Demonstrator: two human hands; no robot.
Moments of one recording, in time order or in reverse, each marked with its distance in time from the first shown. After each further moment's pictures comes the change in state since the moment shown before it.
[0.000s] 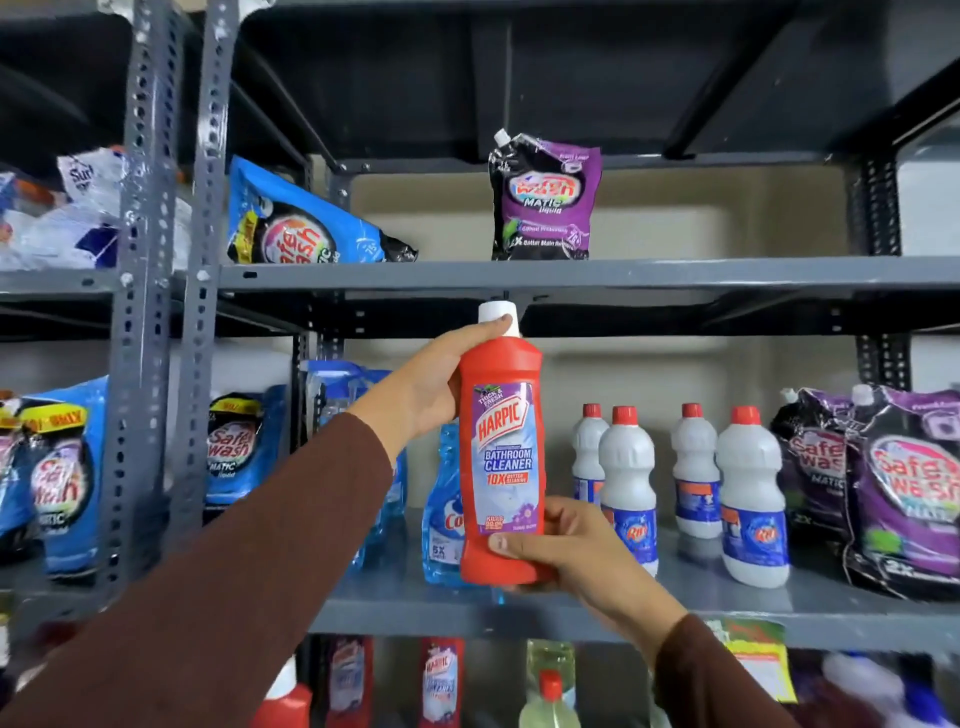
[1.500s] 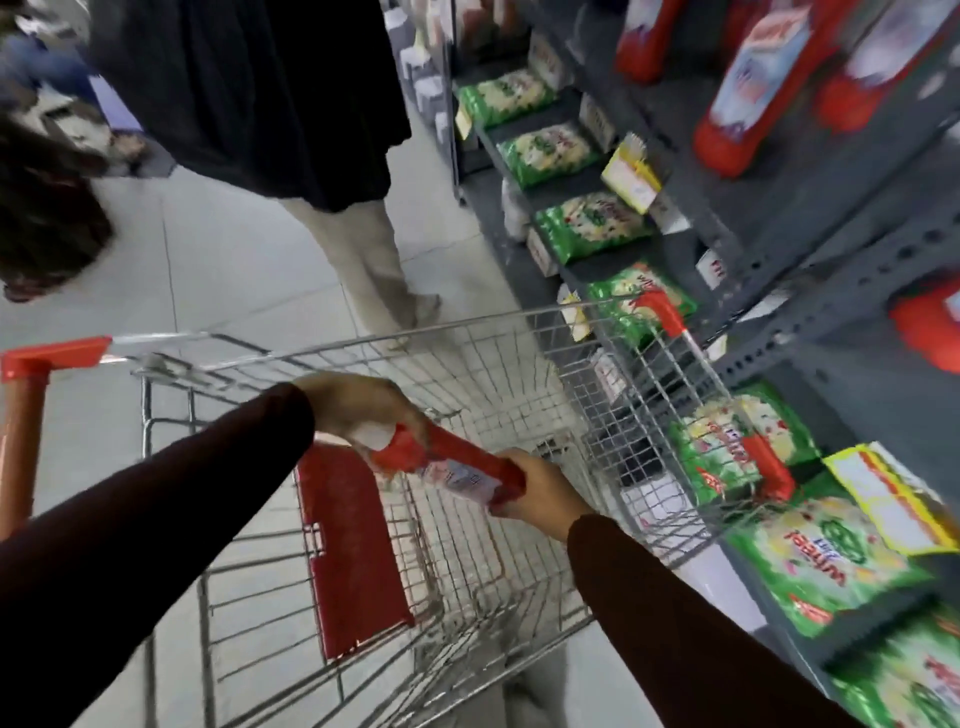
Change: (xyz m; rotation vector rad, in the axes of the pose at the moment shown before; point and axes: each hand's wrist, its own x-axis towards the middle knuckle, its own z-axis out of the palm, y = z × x) left_hand -0.684 -0.315 -0.244 -0.156 0.675 -1.488; right_hand -0.248 0.439 0.470 -0.249 -1.307 0.661
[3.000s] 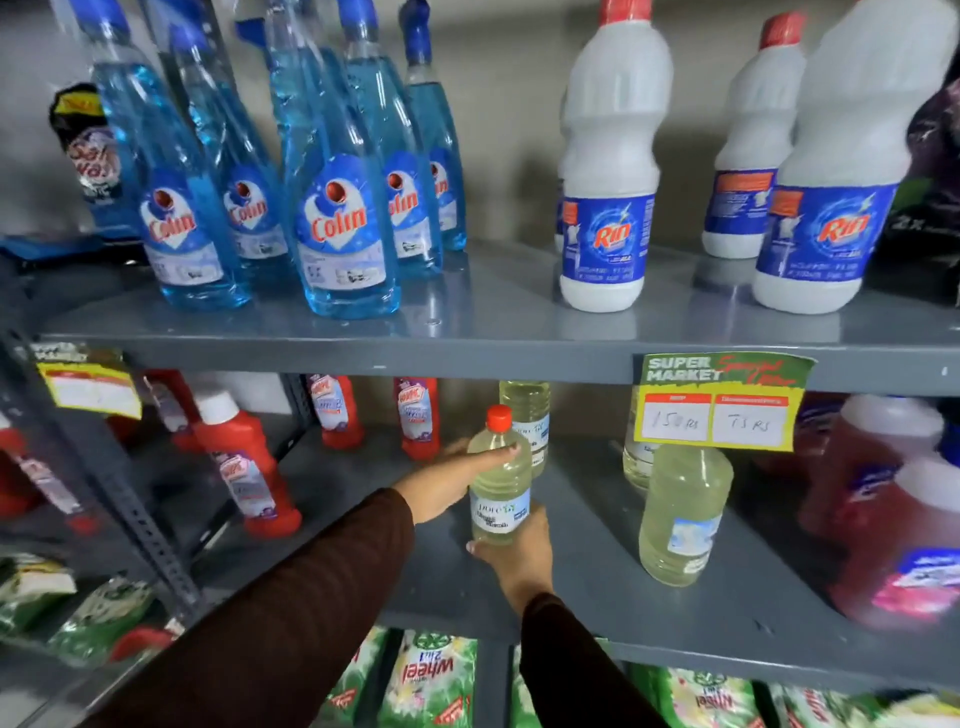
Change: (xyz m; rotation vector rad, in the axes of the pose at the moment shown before) left_hand -0.021 0.397 0.577 0.317 -0.452 0.885; right_hand -0.411 0.154 -0.282 0.609 1.616 0.035
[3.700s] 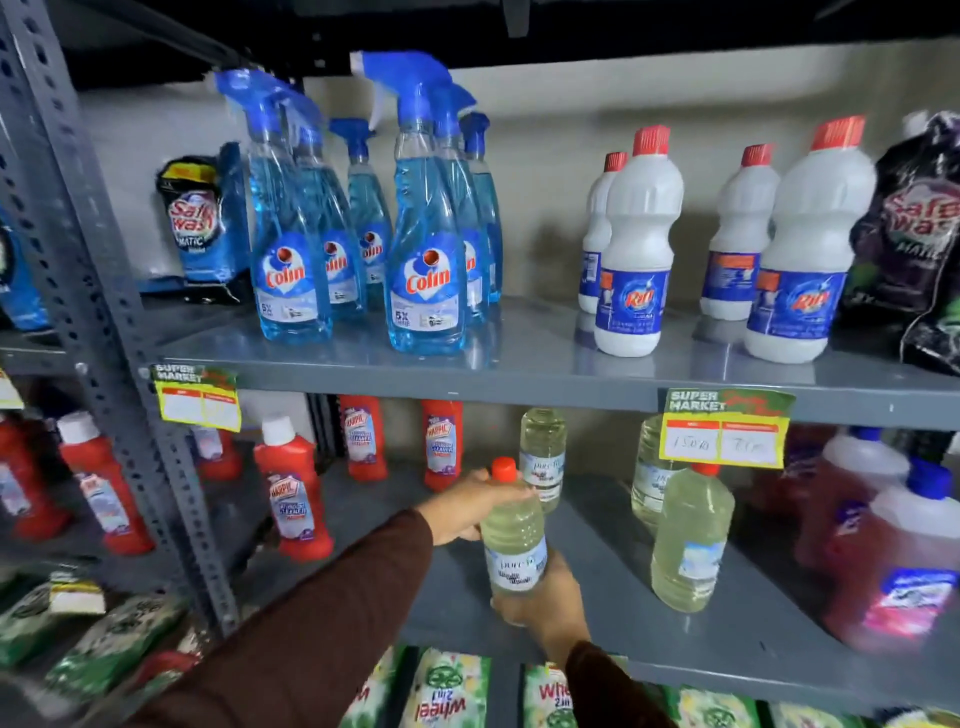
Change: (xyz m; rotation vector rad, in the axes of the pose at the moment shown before) left_hand -0.062 0.019 -0.011 0.179 0.088 -0.129; right_hand -0.054 -0.009 -0.008 -0.196 -0.100 -0.011
